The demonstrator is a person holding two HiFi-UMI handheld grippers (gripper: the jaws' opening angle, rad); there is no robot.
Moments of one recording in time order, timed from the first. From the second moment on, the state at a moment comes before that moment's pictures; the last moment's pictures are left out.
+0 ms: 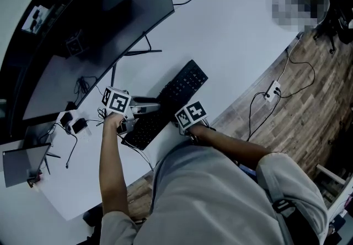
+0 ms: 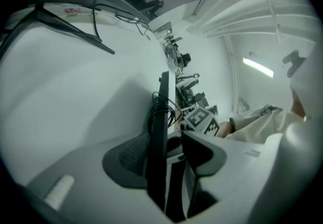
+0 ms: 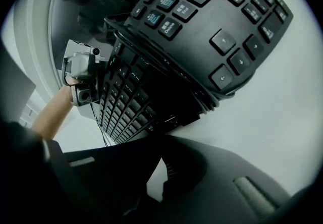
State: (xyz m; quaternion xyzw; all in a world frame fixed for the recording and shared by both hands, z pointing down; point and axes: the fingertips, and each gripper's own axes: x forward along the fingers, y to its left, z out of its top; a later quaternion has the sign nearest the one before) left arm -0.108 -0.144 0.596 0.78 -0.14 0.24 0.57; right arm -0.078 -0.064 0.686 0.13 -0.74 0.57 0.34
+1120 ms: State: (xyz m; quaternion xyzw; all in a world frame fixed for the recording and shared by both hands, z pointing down) left arm -0.088 -0.100 0.662 0.77 -0.15 0.34 0.52; right arm -0.063 -0.064 0.686 0.16 -0.74 0.57 0.32
